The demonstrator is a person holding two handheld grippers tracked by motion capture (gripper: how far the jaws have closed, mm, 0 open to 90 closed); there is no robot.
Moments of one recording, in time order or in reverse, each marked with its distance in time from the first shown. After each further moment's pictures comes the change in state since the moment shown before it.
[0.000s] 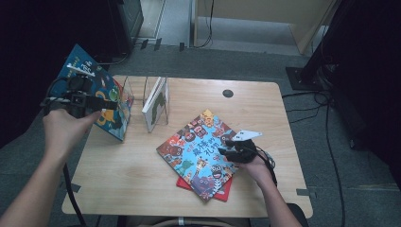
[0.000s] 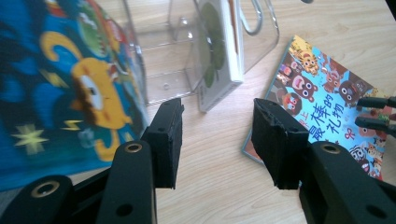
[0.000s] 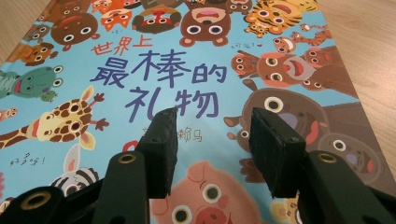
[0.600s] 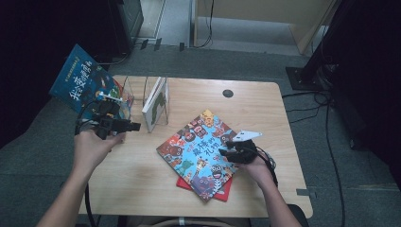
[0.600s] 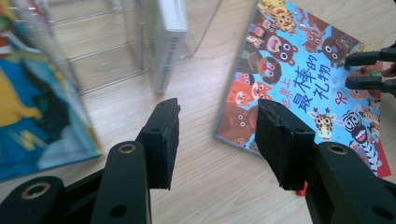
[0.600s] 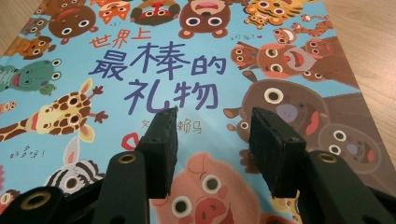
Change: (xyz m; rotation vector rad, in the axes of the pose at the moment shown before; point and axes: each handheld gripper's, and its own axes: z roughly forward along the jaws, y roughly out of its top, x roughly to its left) left arm -0.029 -0.041 0.063 0.019 -0.091 0.107; right arm 0.000 -0.002 -0.001 0.019 0.000 0.004
